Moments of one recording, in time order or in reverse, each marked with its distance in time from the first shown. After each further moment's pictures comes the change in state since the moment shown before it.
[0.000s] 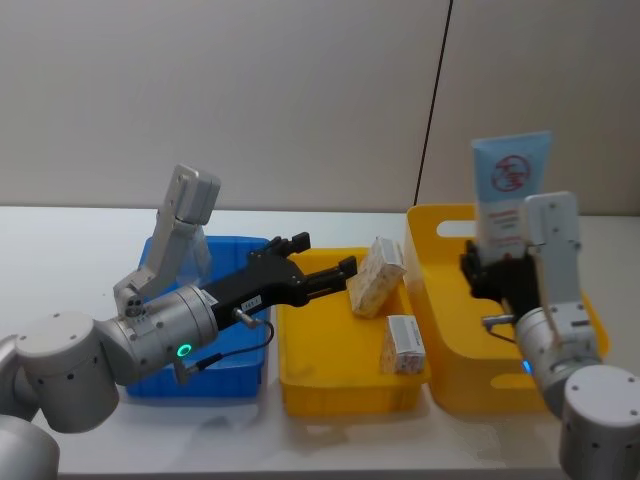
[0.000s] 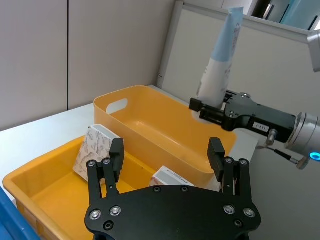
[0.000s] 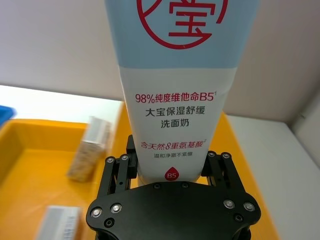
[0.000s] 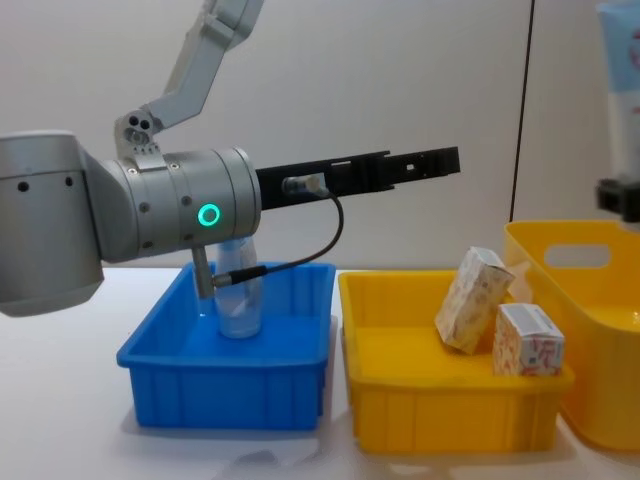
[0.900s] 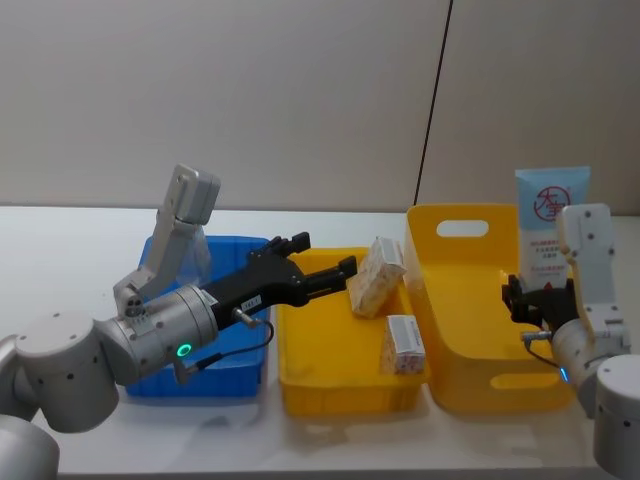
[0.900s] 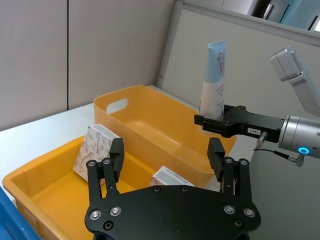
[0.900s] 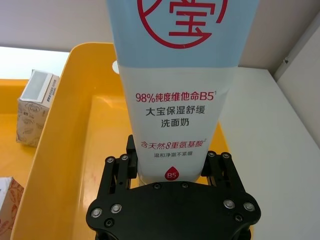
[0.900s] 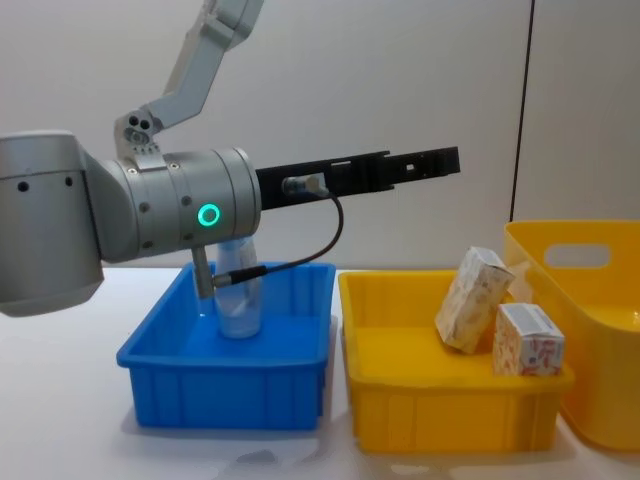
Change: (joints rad) left arm 0.000 0.000 0.000 0.000 0.000 0.000 0.000; right arm 0.016 0.004 0.088 0.034 0.032 0.196 0.006
